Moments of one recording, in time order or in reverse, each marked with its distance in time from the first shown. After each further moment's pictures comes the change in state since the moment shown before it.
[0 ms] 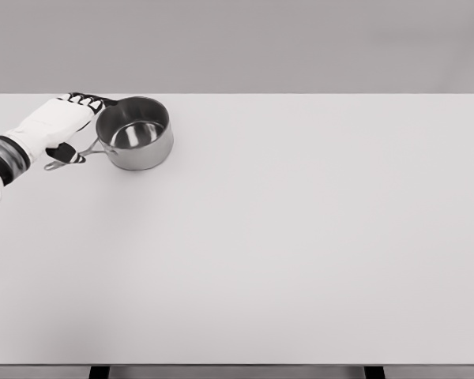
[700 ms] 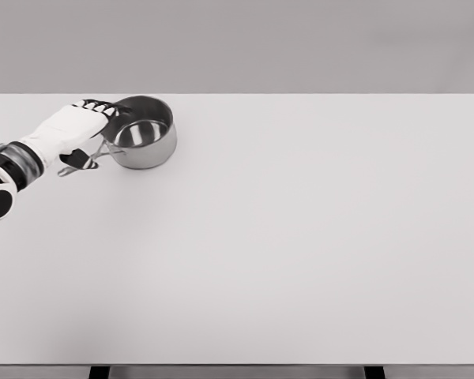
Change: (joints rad) left arm 0.000 -0.020 -0.030 -0.026 0.000 0.020 0.000; right arm 0.000 0.000 0.000 0.000 0.000 0.000 0.000
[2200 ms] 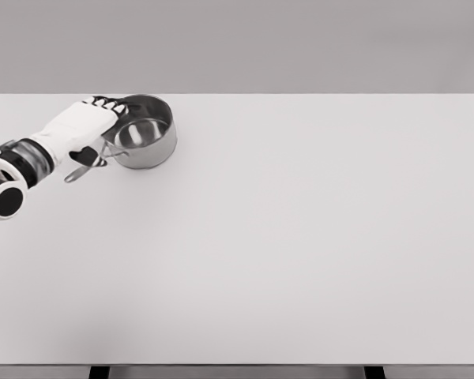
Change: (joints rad) left arm -0.037 -0.016 -0.039 -0.029 0.001 0.041 -0.003; right arm 0.000 0.000 0.000 0.000 0.000 0.000 0.000
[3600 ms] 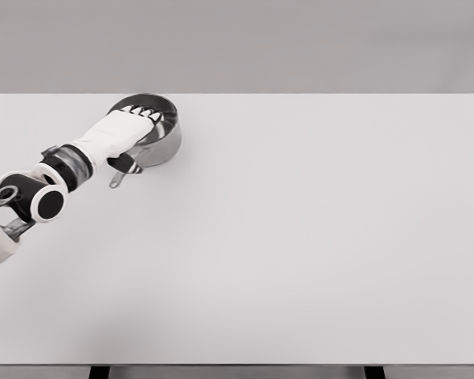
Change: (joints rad) left arm -0.021 -0.113 -0.055 0.003 0.013 0.055 -0.001; right arm 0.000 0.000 0.000 0.000 0.000 0.000 0.000
